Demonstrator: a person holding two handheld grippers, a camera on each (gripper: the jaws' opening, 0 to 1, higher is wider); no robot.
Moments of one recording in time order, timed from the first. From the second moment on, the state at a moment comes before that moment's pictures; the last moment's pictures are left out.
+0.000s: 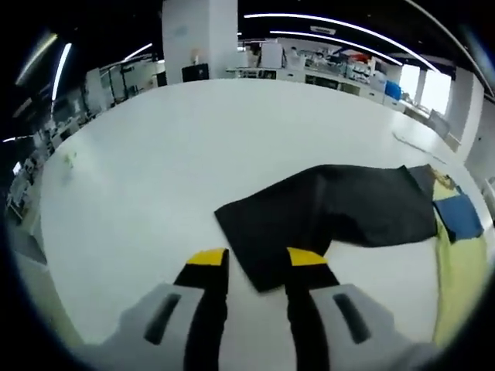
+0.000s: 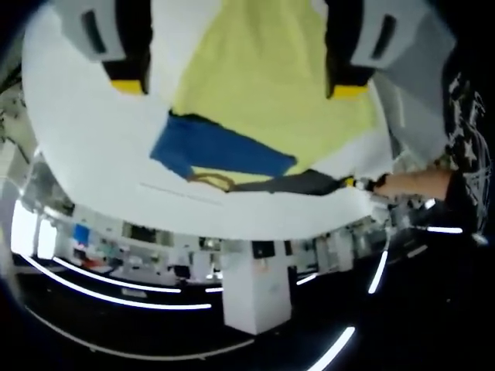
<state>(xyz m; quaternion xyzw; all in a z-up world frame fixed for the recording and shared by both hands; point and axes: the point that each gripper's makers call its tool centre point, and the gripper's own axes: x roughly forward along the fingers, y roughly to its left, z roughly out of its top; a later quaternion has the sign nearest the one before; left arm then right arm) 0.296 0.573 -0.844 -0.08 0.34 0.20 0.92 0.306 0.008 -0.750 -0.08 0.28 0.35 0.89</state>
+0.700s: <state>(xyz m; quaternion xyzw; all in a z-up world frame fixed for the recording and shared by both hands) 0.299 0.572 -0.838 -0.19 0.30 0.20 0.91 0.304 0.003 -0.749 -0.08 0.28 0.34 0.89</state>
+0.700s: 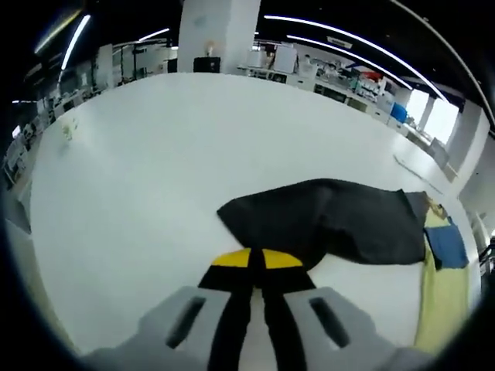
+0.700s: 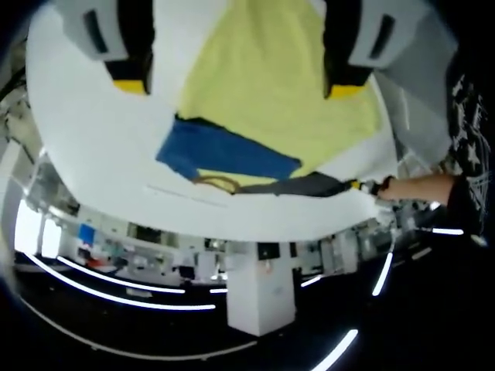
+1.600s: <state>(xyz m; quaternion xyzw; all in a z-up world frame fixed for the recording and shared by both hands) 0.302 0.601 -0.831 -0.04 0.36 0.15 0.92 0.301 0.002 -0.745 -0.07 0.28 0.34 0.90</state>
